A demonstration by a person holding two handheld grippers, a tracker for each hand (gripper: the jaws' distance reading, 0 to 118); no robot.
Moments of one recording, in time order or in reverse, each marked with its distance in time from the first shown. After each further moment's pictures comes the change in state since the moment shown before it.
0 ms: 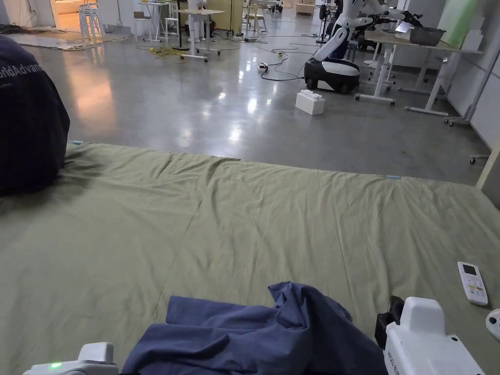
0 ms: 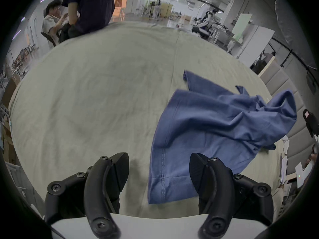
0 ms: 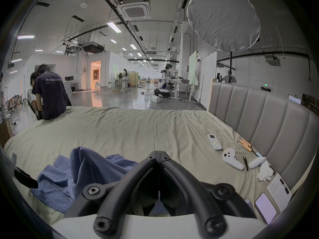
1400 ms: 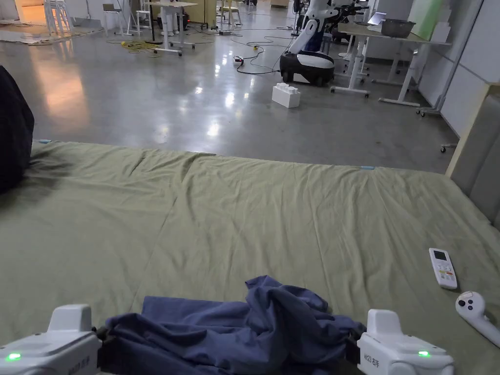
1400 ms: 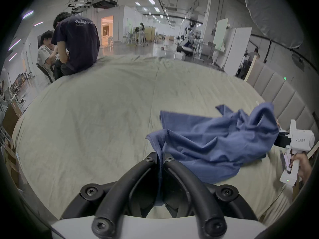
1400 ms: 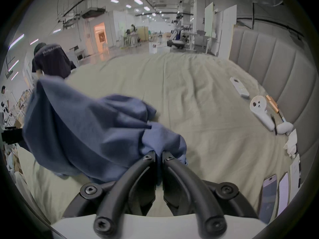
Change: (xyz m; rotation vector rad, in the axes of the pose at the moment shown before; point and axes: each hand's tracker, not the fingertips) left arm 0.021 0.040 0.065 0.360 -0.042 -0.108; right arm 0.029 -0.039 -0.057 -0.388 0.174 -0.042
